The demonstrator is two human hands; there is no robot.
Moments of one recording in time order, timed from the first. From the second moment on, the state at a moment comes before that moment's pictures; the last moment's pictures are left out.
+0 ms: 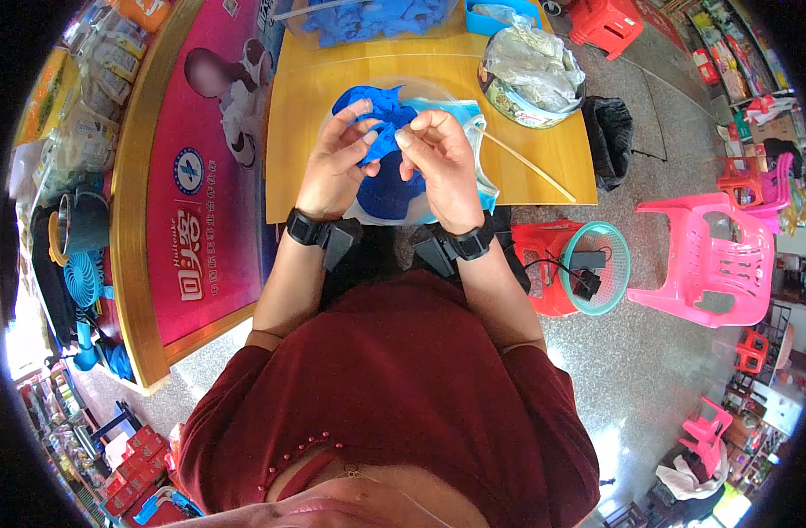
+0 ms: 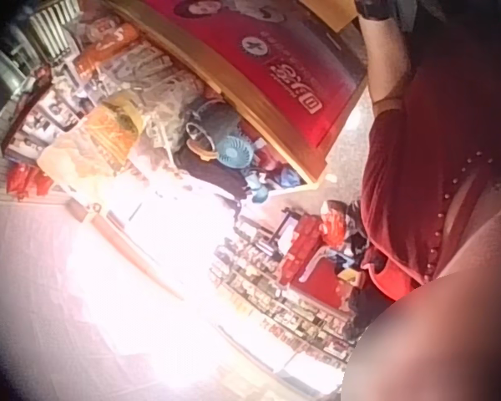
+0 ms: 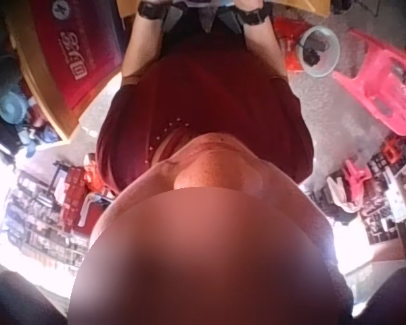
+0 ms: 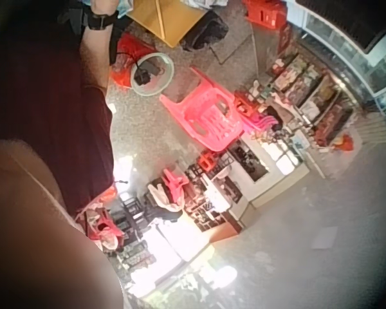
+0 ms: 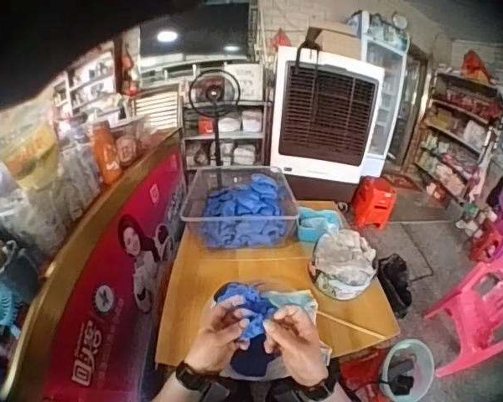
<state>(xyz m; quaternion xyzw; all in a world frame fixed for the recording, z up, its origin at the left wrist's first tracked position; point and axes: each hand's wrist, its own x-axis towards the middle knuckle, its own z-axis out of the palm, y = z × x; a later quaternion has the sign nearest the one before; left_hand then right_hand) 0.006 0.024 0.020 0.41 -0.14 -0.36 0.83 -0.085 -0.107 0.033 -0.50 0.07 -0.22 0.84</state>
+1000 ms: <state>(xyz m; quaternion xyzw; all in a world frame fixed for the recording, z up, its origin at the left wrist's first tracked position) 0.005 0.021 0.014 0.38 -0.14 -0.28 0.87 -0.081 -0.104 0.028 -0.64 0.13 -0.16 0.74</state>
